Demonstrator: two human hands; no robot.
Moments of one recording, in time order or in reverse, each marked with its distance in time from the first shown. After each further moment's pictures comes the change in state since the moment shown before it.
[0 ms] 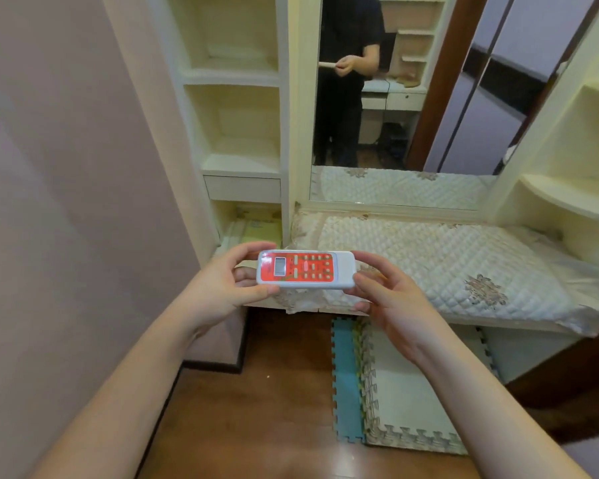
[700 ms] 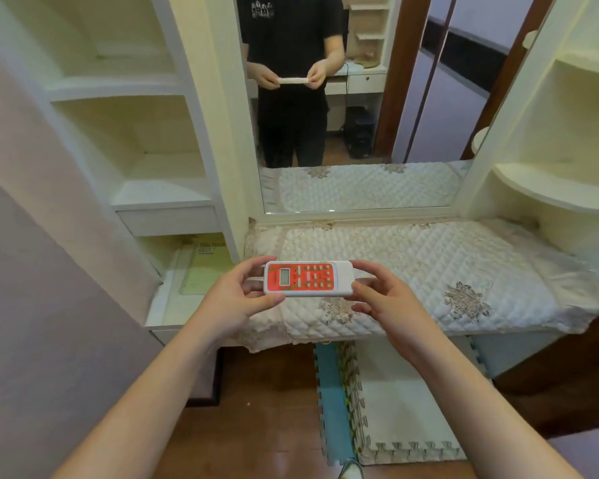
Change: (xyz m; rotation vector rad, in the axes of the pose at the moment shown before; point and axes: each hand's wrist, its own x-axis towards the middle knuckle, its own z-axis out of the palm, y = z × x) left_hand 0.190 -0.029 0.082 -0.048 -0.069 -0.006; right_hand 0.143 0.020 -0.117 -0.068 0.145 -0.003
